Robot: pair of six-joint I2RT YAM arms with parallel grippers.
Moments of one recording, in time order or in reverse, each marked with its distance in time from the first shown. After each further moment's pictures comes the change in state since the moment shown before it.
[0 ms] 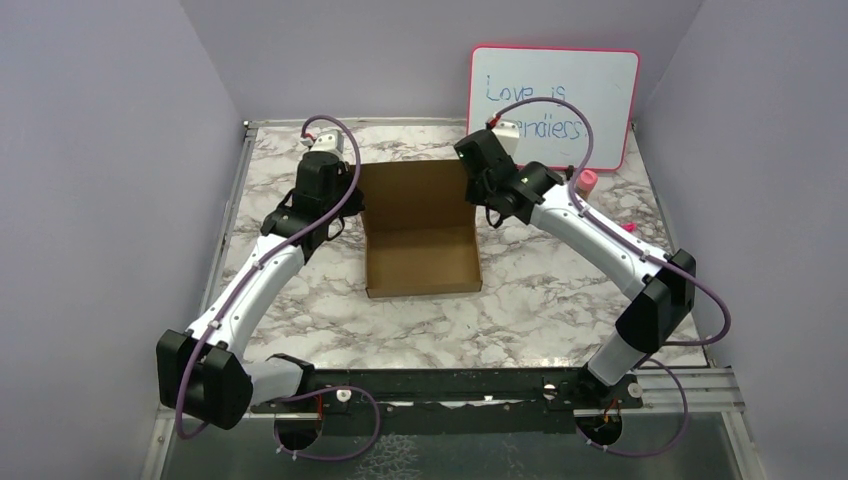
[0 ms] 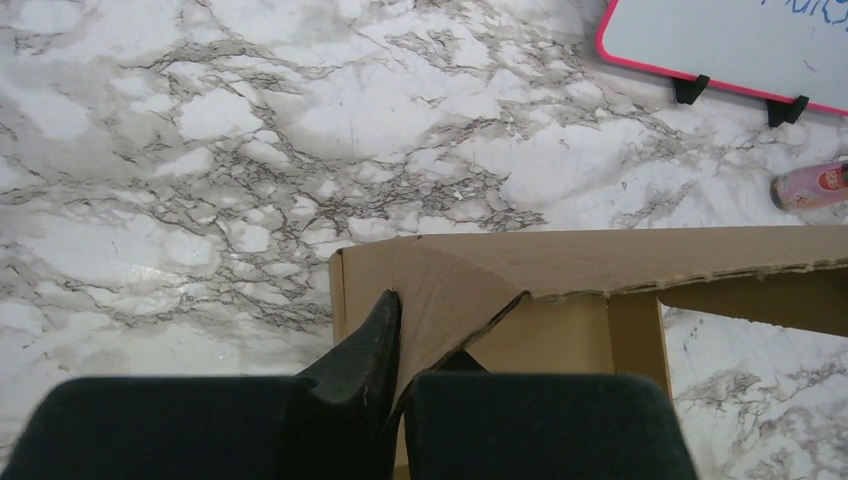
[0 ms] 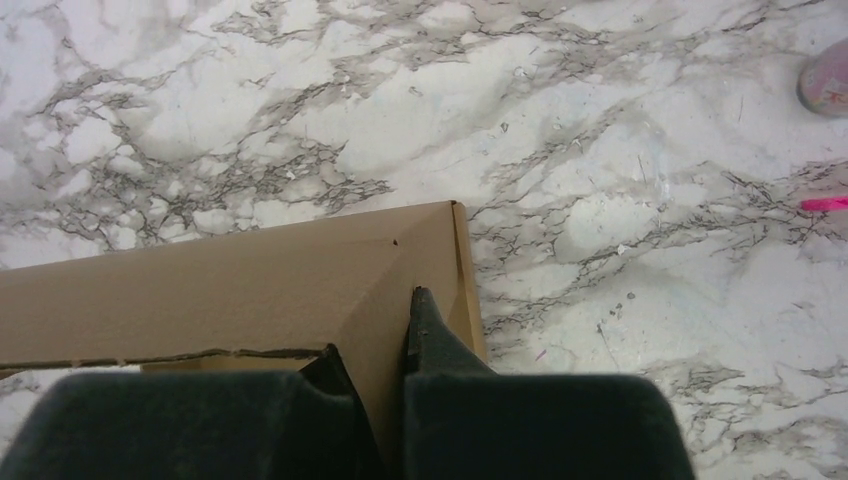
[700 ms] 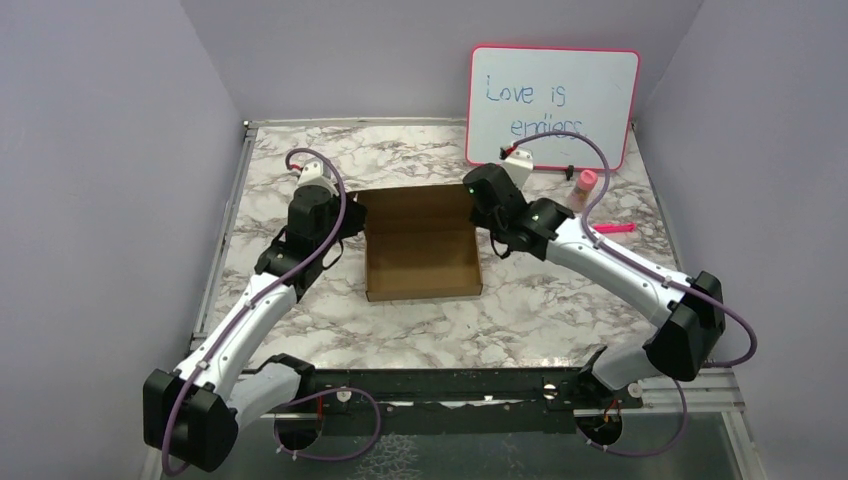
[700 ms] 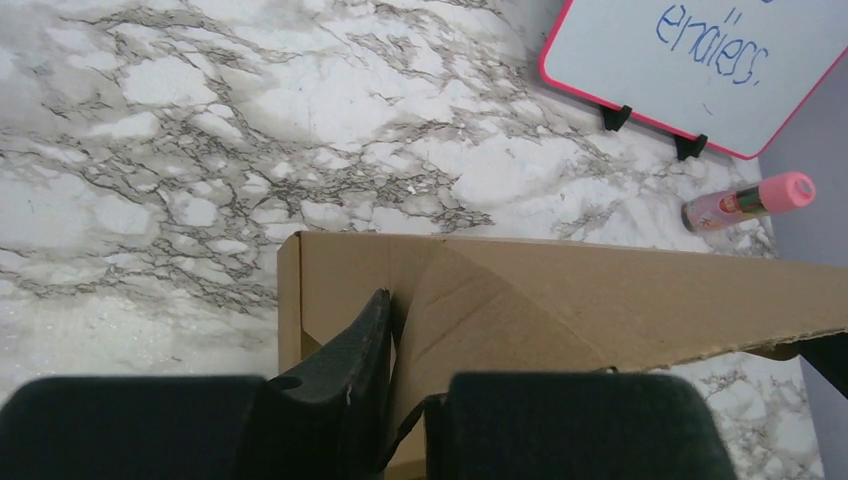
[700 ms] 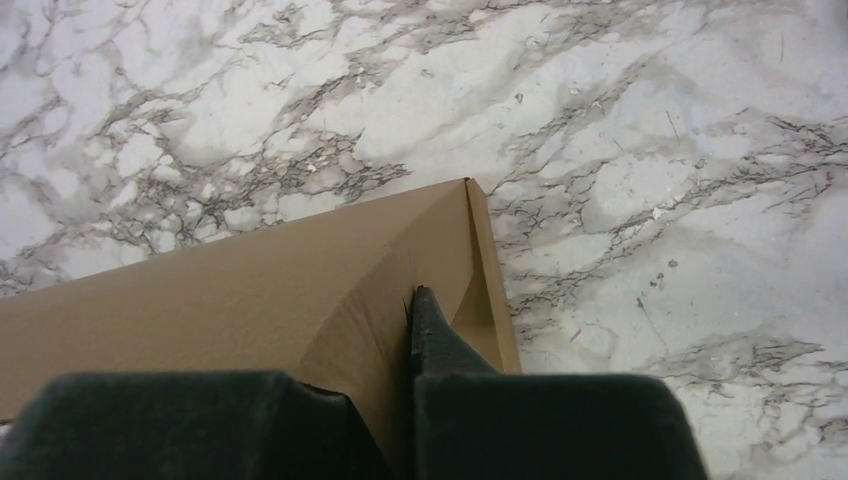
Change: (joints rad) left arm -0.029 -0.173 -0.231 0.167 -0.027 -0.151; right arm 0.063 -0.165 -0.285 0.171 0.083 0.140
